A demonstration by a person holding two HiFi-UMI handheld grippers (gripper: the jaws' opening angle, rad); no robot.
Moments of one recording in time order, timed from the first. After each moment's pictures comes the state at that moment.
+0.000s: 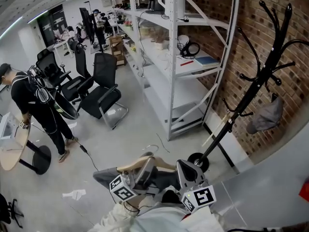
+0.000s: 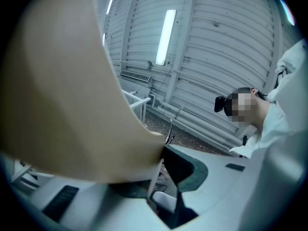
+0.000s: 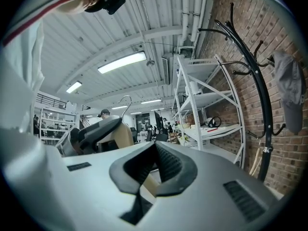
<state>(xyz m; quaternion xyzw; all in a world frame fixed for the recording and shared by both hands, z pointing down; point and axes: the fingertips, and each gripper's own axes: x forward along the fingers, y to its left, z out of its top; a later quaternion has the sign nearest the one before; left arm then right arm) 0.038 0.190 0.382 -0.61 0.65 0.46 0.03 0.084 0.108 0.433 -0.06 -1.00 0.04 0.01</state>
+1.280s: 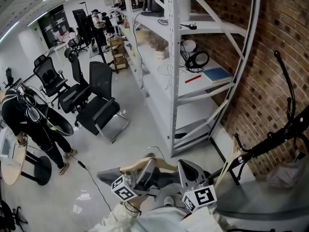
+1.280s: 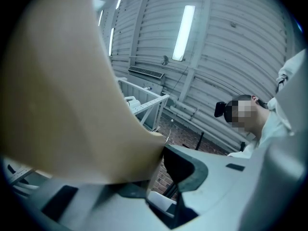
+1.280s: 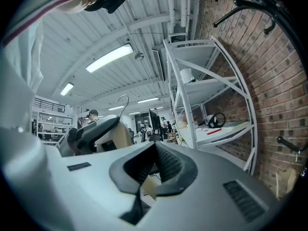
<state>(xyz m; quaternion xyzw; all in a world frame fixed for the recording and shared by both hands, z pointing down) -0.201 0.031 0.394 -0.61 0.64 0.47 0.00 -0.161 -0.051 0.448 -0.07 -1.00 0.06 0.01</state>
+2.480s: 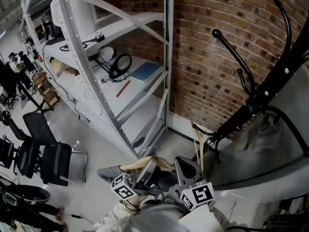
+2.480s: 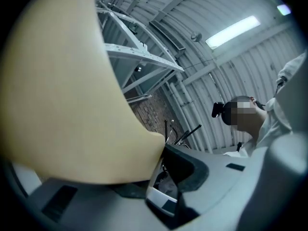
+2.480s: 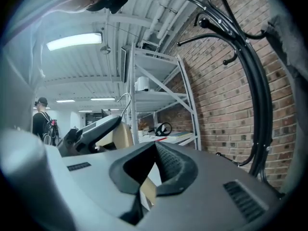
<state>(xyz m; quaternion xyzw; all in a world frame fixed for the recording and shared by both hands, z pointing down) -0.221 -0.145 0.394 -0.78 0.40 0.46 -0.15 -0.156 -0.185 0.441 0.23 -0.97 0.05 0.01</state>
